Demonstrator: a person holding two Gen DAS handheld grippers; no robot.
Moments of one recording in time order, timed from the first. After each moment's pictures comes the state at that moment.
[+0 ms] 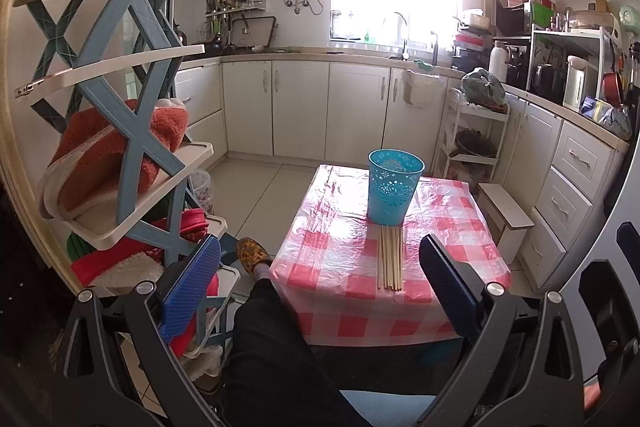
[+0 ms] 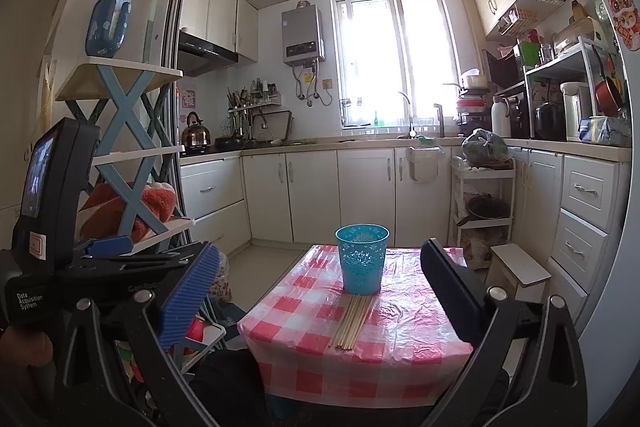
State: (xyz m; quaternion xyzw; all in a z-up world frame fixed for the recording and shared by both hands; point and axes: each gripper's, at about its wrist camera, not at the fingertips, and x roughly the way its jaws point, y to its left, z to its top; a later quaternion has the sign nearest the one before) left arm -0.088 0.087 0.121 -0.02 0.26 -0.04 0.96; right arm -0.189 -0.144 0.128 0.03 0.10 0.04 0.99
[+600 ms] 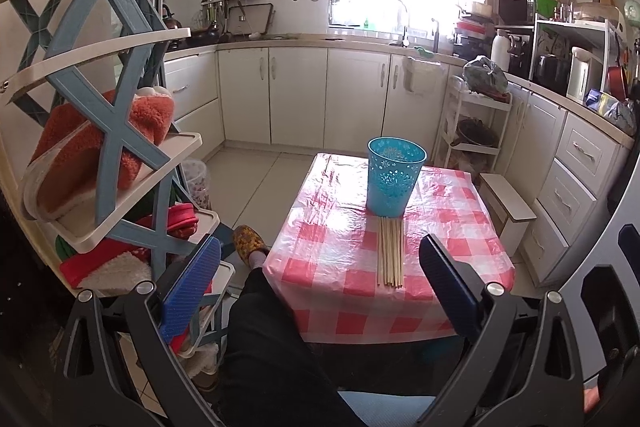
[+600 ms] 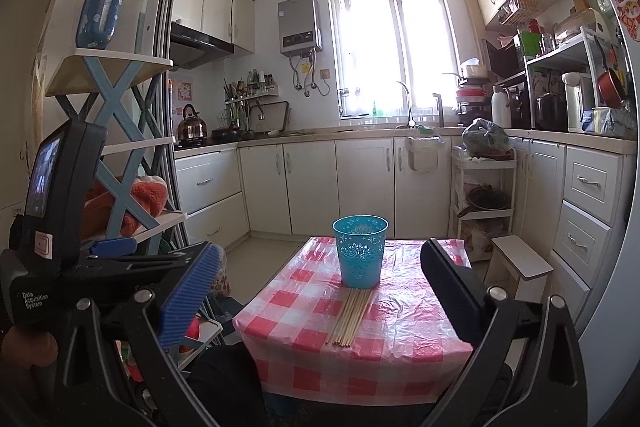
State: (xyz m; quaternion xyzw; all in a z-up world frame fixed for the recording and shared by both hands) left arm -0.076 0.011 0.117 -0.02 0.30 -0.03 0.95; right arm -0.166 -0.149 0.116 0.04 0.12 0.04 0.99
